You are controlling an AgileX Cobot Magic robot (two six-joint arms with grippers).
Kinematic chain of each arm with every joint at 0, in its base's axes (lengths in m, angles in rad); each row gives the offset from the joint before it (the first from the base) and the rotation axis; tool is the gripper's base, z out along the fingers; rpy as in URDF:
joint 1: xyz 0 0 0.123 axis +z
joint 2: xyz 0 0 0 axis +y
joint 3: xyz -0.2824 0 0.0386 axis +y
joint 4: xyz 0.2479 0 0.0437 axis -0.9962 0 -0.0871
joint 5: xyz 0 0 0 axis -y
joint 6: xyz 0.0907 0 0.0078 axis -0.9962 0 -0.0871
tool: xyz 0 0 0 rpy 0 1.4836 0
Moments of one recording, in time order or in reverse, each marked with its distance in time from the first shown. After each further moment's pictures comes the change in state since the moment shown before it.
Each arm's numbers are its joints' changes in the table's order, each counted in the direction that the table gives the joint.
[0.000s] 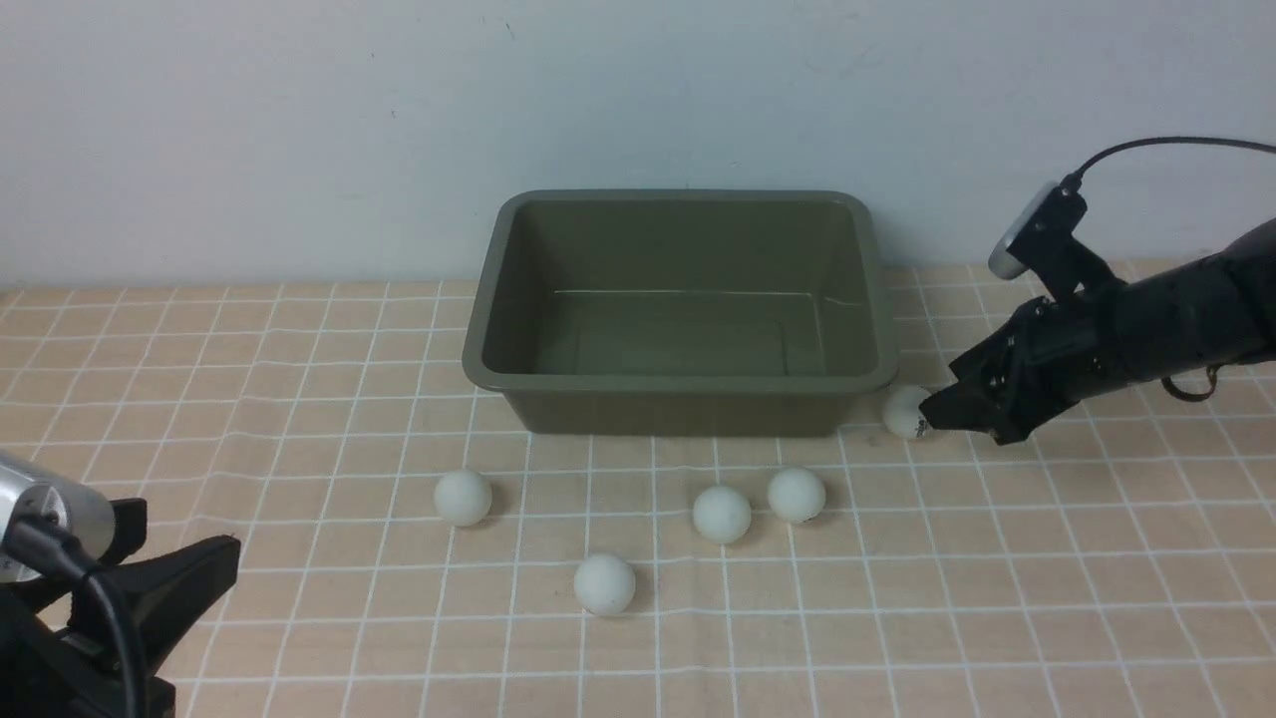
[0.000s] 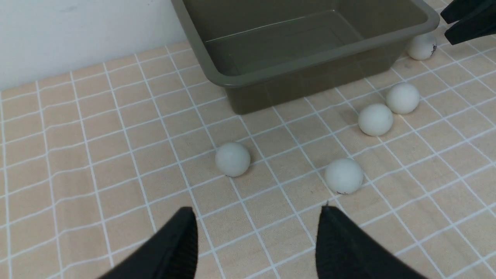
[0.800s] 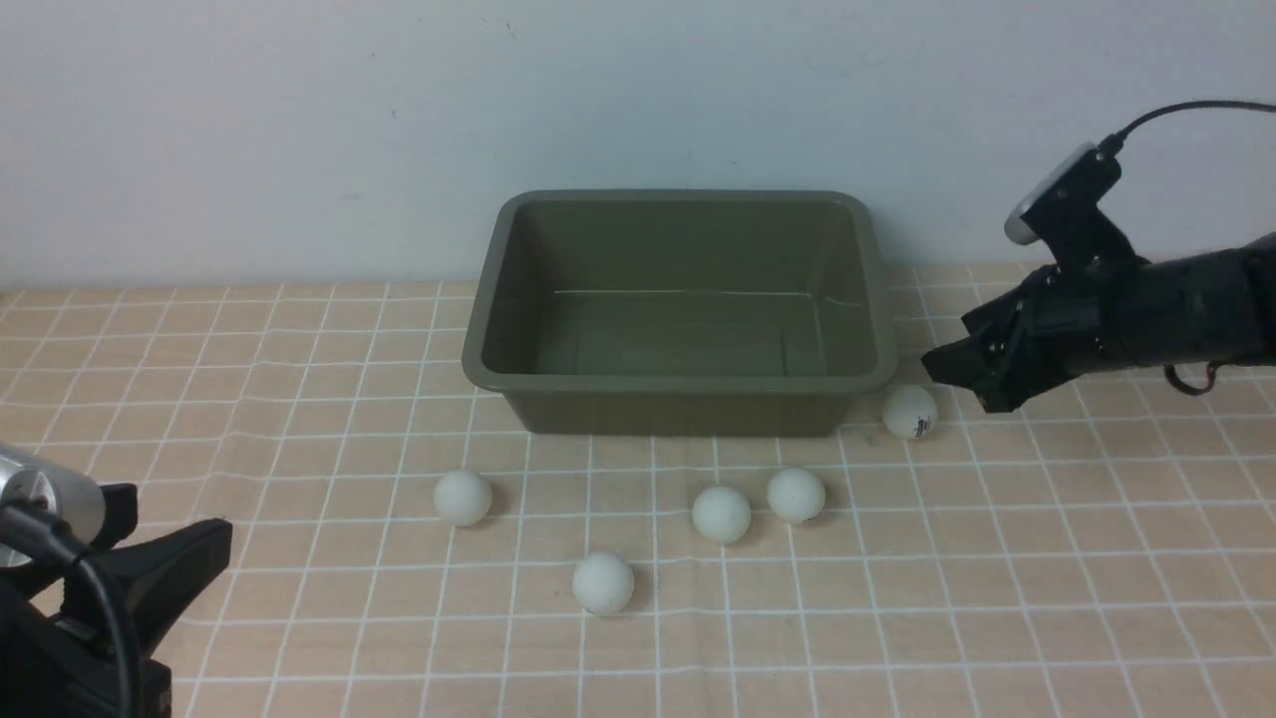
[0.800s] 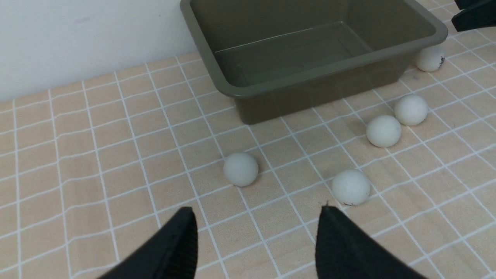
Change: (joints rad) right arm 0.013 -0.103 0.087 -0.181 0.156 0.122; left arm 0.000 0.000 0.000 0.000 0.028 0.004
